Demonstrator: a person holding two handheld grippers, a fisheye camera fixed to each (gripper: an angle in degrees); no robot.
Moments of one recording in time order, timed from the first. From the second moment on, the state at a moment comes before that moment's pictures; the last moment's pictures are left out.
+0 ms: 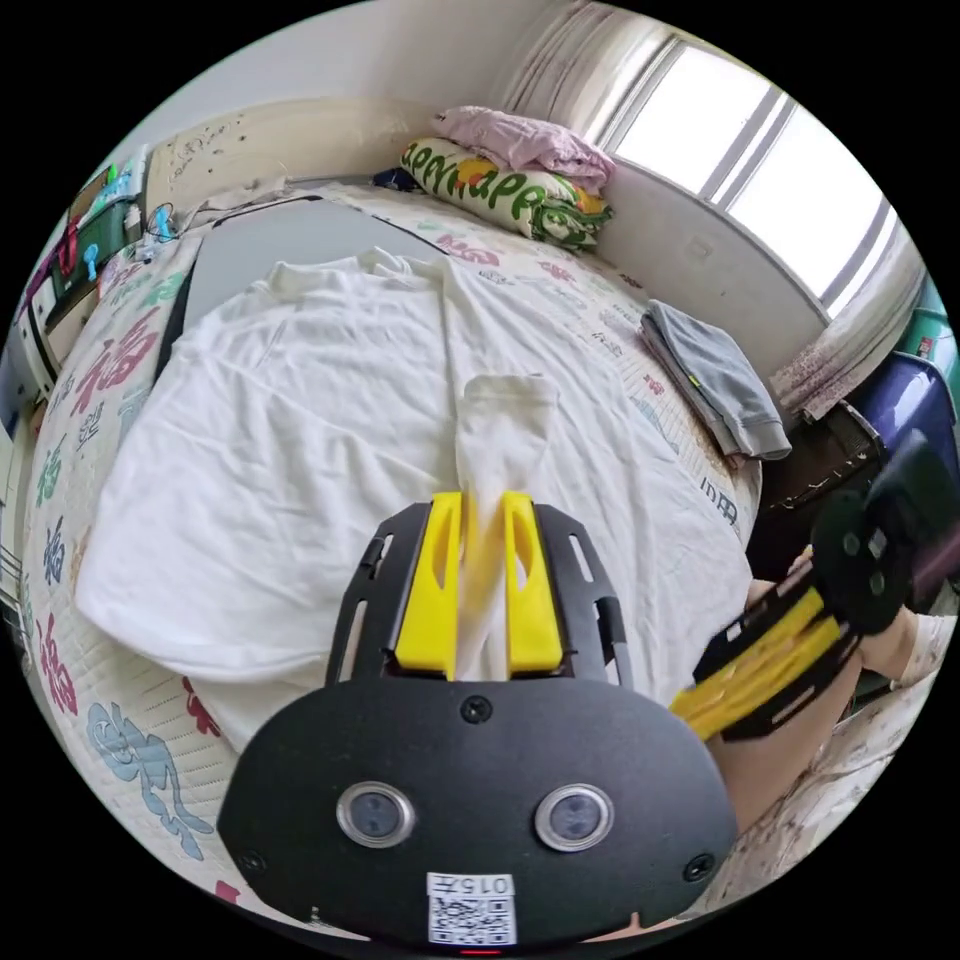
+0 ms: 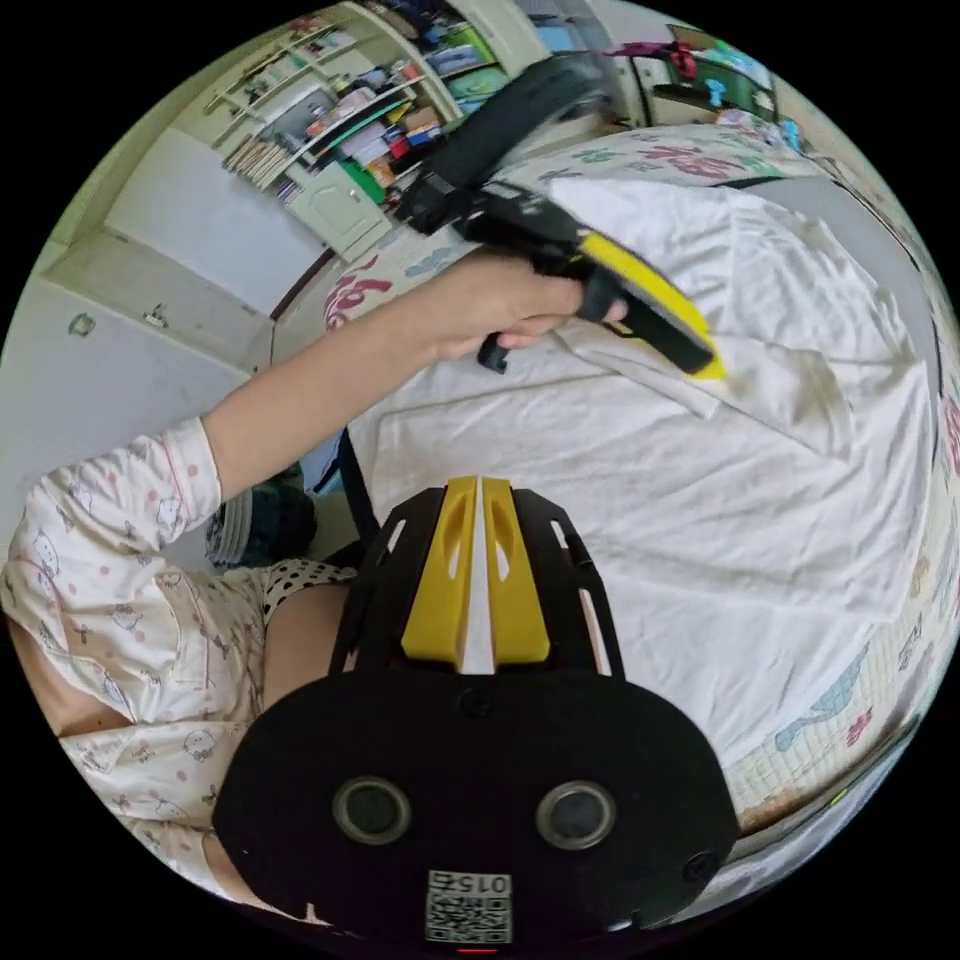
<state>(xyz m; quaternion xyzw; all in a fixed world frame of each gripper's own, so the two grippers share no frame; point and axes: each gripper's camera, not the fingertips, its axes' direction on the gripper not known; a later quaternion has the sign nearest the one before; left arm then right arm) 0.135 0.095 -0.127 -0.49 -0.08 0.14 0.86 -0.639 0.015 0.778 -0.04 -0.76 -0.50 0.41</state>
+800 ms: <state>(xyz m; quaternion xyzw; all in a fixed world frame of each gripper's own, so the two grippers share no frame) 0.167 0.147 -0.268 -0.40 -0.10 0.02 0.91 -0.520 -0.197 0.576 -0.17 -0.84 -0.17 0.48</state>
